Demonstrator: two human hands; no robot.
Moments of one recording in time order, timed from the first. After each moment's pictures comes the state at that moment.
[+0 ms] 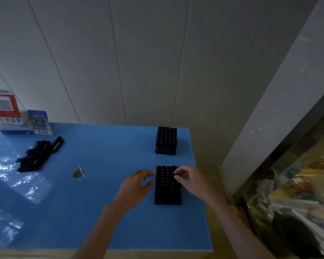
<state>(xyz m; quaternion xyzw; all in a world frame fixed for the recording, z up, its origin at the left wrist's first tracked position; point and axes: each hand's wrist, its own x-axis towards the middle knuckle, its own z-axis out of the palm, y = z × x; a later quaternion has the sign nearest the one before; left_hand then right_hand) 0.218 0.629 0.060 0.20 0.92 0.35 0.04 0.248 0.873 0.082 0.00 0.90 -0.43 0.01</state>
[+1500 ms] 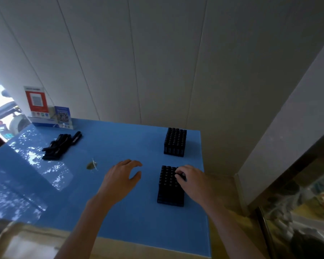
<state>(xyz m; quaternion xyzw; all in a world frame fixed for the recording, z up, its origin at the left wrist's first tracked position) 0.237 0.602 0.119 0.14 0.96 0.23 -0.05 0.243 0.873 0.079 -0.08 0.96 -0.26 -0.05</state>
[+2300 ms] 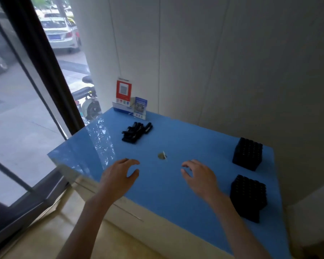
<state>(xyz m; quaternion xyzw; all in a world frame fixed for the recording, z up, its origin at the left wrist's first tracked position) 0.321 0.341 0.129 -0.07 0.96 0.24 -0.10 0.241 0.616 0.109 -0.20 0.95 -0.24 -0.04</state>
